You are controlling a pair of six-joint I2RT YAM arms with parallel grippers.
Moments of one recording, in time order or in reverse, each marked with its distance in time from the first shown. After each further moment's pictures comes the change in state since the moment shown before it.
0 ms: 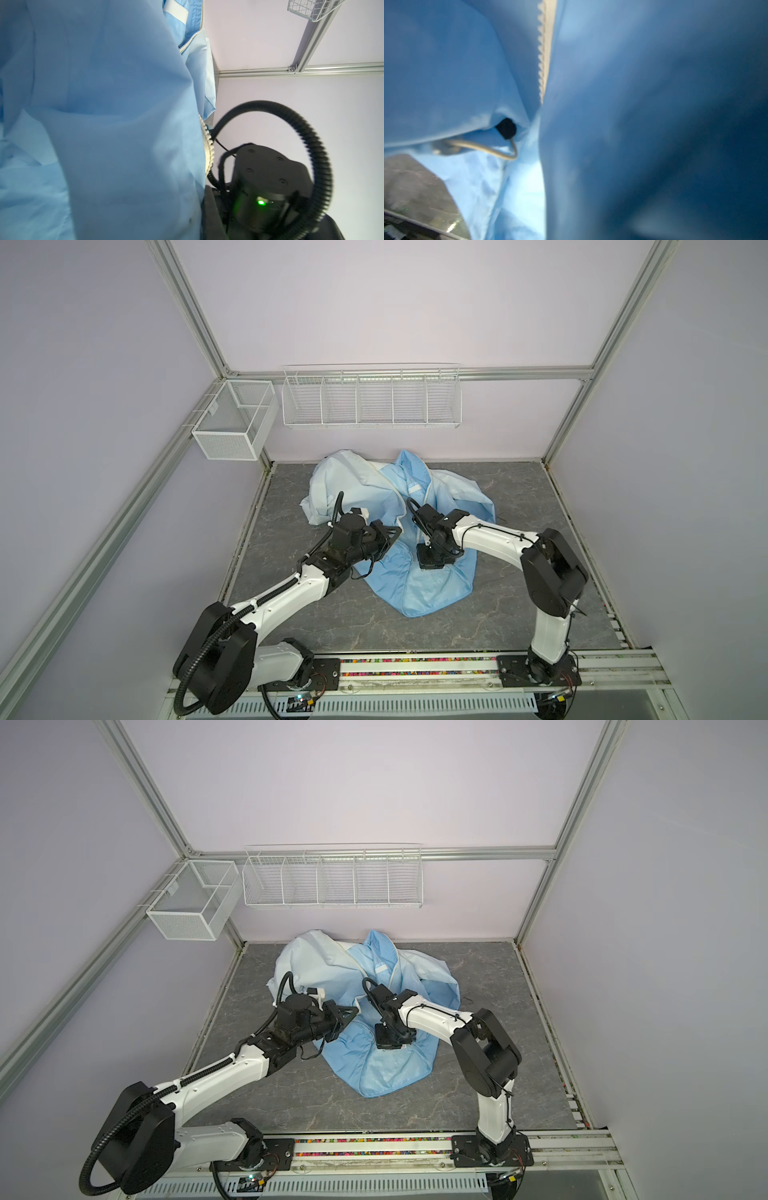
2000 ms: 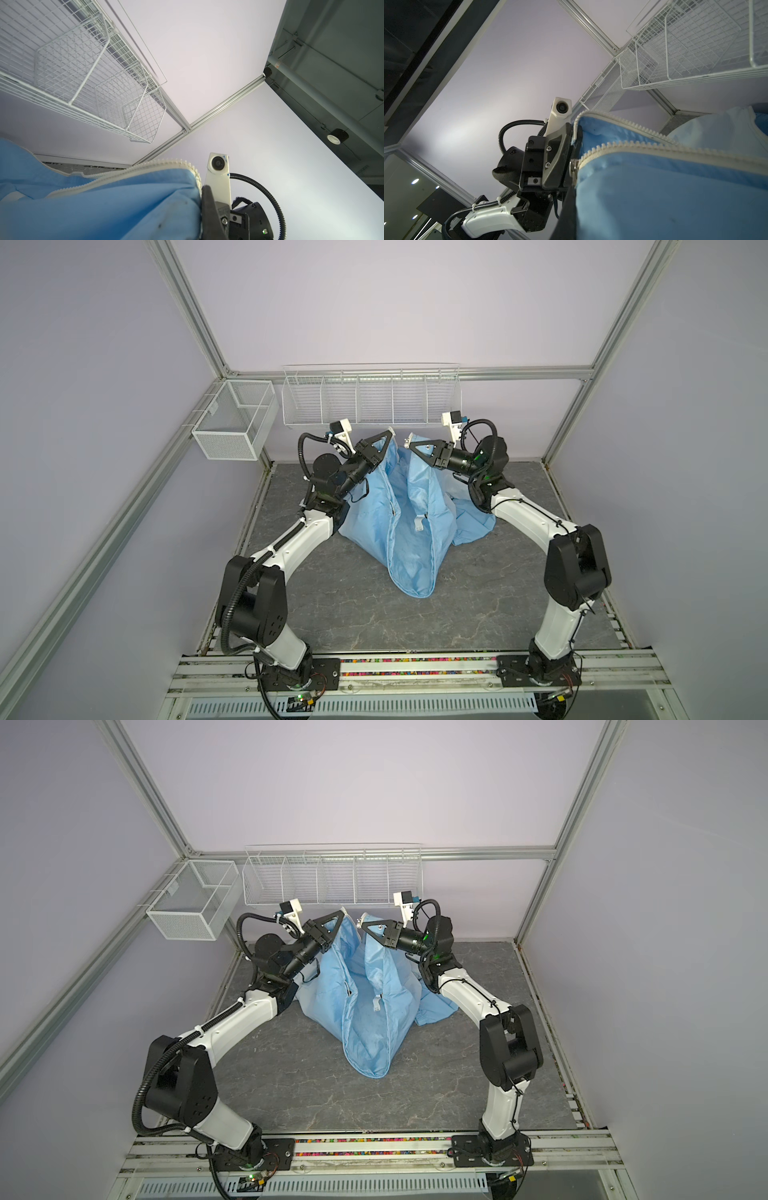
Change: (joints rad) left arm 0.206 0.347 0.518 0.553 0.124 0.157; right arm -0.298 0.003 0.154 1.474 -0.745 0.465
